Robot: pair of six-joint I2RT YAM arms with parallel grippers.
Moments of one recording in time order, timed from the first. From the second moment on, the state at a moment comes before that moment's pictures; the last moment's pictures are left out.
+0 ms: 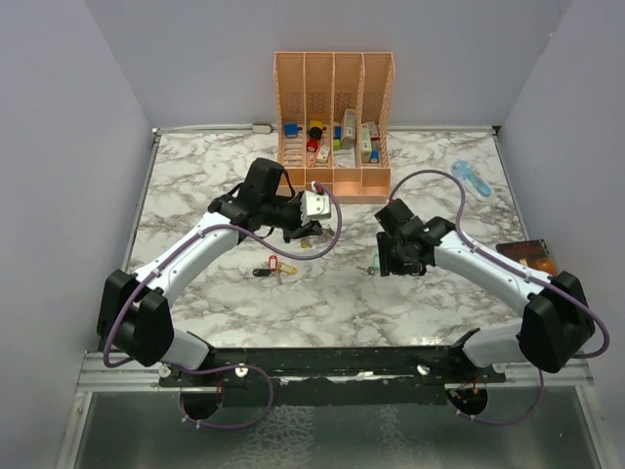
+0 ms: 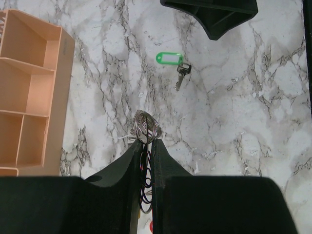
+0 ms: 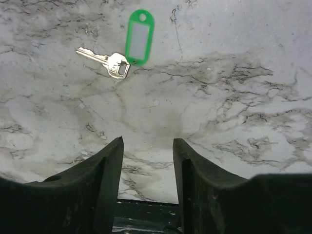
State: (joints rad) left arm -0.53 1.43 1.16 -0.46 0.78 0.72; right arm 0.64 1.34 0.96 -0.81 0.18 0.53
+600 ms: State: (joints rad) left arm -0.51 1.40 1.10 -0.42 0.73 0.74; right arm 0.64 1.58 1.00 -0.60 0.17 0.31
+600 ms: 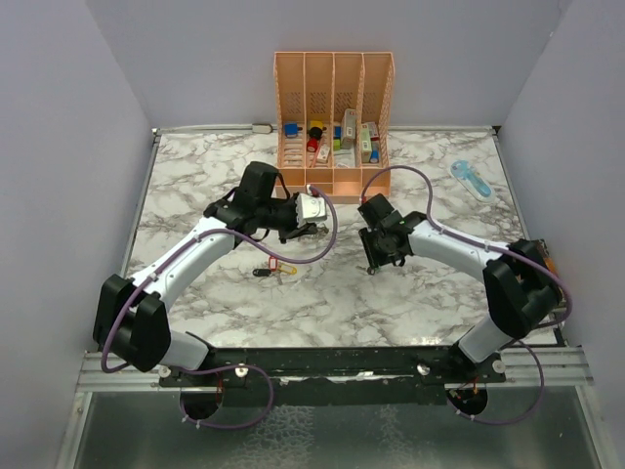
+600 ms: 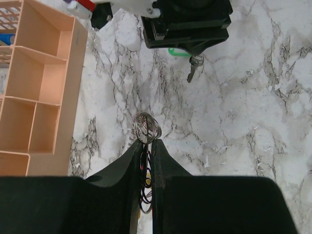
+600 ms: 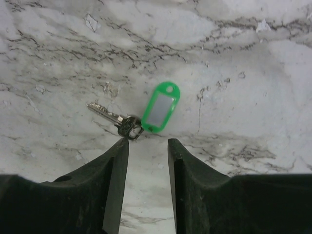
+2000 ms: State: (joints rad) left arm -0.49 1.39 1.09 -0.40 0.73 0.73; right arm 0.62 1.64 1.06 -0.79 0.09 0.39
